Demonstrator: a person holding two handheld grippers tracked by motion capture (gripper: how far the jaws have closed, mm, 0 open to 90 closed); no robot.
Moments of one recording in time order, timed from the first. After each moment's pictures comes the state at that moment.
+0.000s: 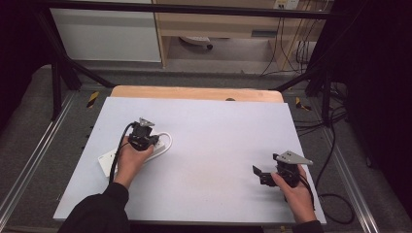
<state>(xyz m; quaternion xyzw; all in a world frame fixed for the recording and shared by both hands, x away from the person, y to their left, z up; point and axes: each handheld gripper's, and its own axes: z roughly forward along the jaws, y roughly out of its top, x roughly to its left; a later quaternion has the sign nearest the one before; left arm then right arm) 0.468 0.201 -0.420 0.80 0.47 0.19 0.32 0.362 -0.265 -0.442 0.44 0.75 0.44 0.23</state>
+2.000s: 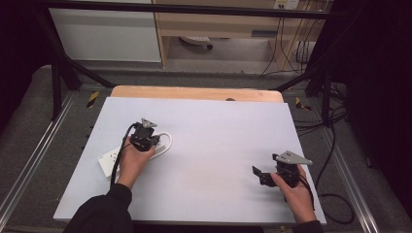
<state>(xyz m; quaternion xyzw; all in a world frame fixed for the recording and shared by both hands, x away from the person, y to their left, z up) 0.466 0.194 -0.421 0.80 0.47 0.20 0.31 0.362 -0.265 -0.443 0.44 0.75 0.44 0.22</state>
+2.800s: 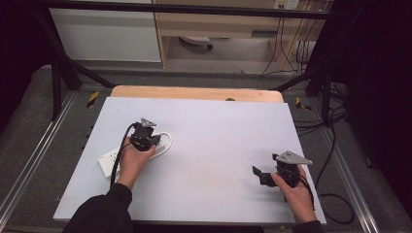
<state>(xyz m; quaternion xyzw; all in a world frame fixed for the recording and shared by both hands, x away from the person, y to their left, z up) 0.466 0.195 -0.420 0.80 0.48 0.19 0.32 0.362 -0.265 -0.442 0.44 0.75 0.44 0.22</state>
